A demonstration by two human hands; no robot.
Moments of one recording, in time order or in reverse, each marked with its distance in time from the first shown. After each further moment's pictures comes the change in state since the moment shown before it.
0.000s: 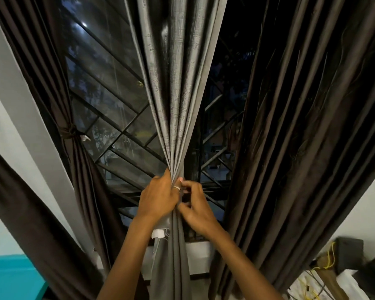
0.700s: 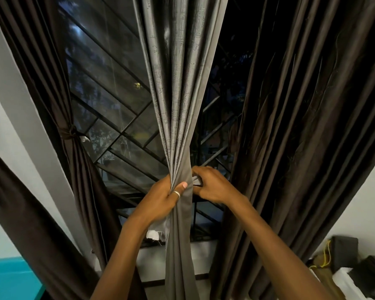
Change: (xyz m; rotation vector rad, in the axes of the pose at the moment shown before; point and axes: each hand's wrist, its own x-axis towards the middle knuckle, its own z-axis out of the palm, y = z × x) left_hand -0.012 0.005 -0.015 -0.475 -0.185 0.127; right_hand 0.050 -0.017 -0.075 -0.560 -0.213 -0.140
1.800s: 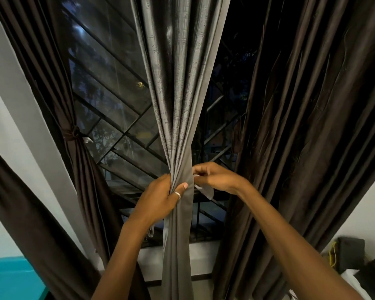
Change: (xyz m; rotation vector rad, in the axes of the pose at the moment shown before) left_hand 0.005 -0.017 -0.007 0.229 0.077 0.045; right_hand 0.021 0.000 -0.023 0.463 -0.232 0.107
